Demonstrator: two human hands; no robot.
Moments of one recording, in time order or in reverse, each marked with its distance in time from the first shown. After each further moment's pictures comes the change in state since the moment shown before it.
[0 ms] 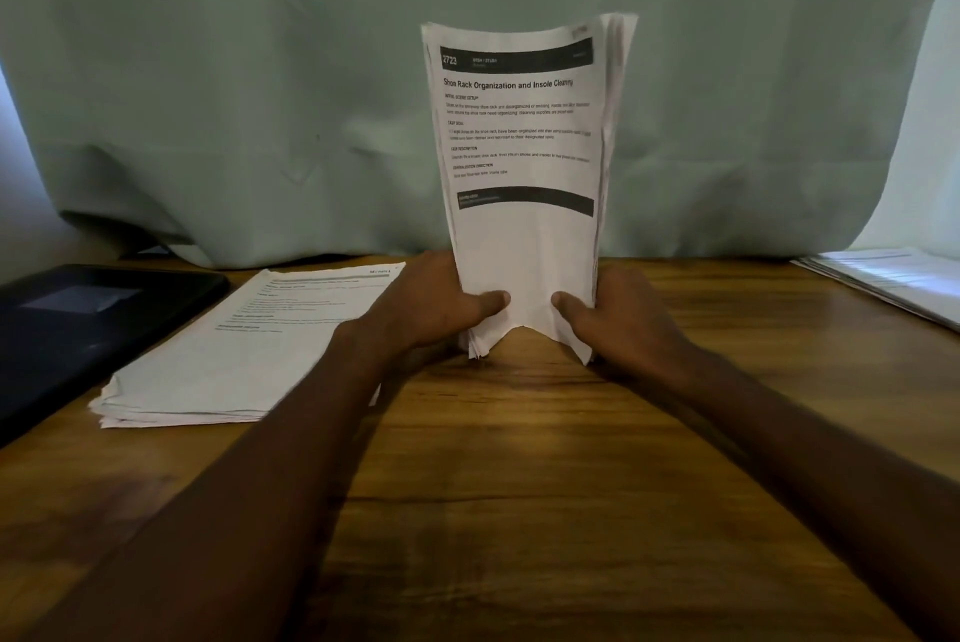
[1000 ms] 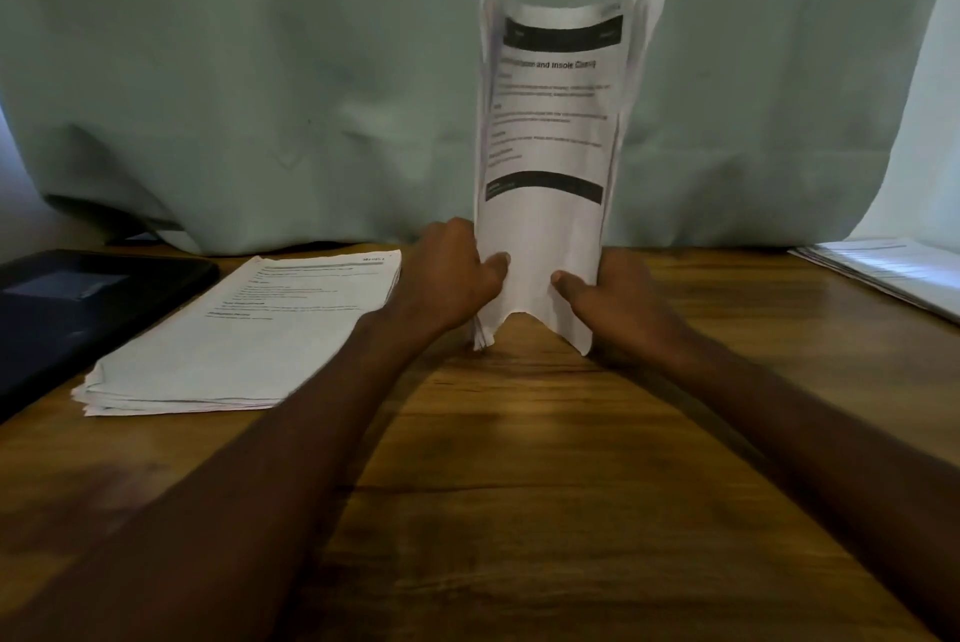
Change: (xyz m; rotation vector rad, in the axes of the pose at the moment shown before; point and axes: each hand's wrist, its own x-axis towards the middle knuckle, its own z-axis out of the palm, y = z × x) left_hand 0.001 0.024 0.013 -0.047 0.242 -0.013; right_hand -0.002 -0.007 -0.001 0.198 -0.013 0.081
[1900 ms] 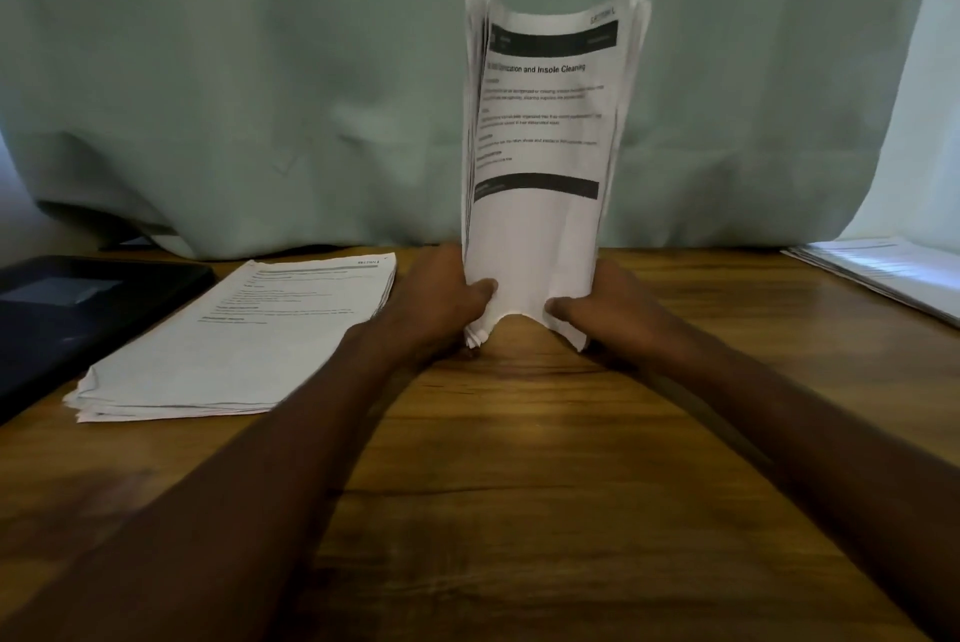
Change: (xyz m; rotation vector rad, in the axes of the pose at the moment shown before) left_hand -0.004 -0.009 0.010 0.014 -0.127 -0.130; right_hand 0.004 0.007 -0.006 0.020 -0.162 0.092
